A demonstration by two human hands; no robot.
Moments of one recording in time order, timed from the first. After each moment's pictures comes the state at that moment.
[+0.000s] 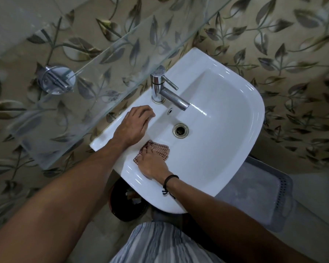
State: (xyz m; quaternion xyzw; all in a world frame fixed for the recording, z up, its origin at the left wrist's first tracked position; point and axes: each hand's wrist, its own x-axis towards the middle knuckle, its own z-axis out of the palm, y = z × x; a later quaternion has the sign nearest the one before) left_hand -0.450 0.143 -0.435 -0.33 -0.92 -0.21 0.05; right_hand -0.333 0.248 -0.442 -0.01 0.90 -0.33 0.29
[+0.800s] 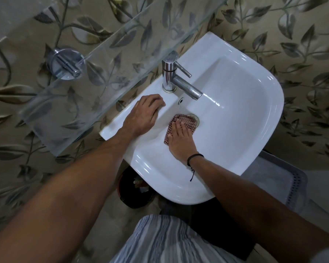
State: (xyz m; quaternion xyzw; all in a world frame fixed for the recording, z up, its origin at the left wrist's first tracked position) left_hand -0.450 0.143 -0.438 -0.32 -0.93 -0.20 0.04; right_hand -0.357 0.310 -0.508 0.01 0.96 -0.16 0.22
